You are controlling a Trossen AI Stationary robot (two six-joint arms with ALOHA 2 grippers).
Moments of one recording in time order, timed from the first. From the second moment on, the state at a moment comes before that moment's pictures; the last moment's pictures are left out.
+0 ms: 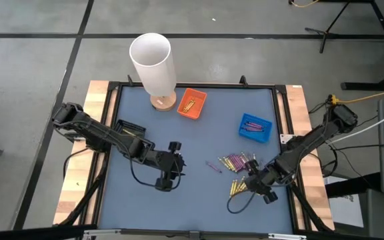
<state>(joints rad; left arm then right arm) -0.35 1.54 1.12 -0.34 -0.19 -0.08 0.70 1.35 0.73 -0.60 -0.05 0.29</state>
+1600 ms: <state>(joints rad) -0.35 1.54 1.12 -0.32 -0.22 -0.08 0.69 1.46 0.65 -0.47 0.03 0.26</state>
